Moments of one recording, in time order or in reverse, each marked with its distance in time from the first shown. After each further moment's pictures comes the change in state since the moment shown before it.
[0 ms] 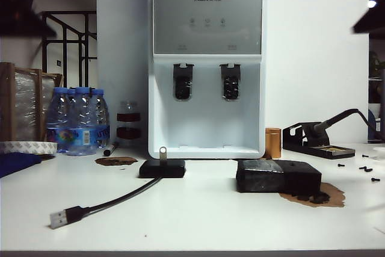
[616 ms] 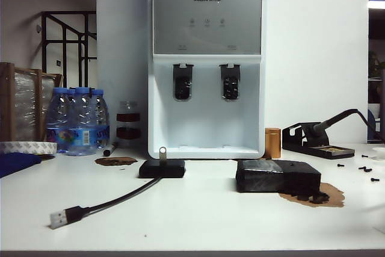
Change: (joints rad) left arm 0.001 -0.303 0.071 -0.047 -0.145 -0.229; right arm -0.013 -0.591 -0.460 0.037 0.043 0.081
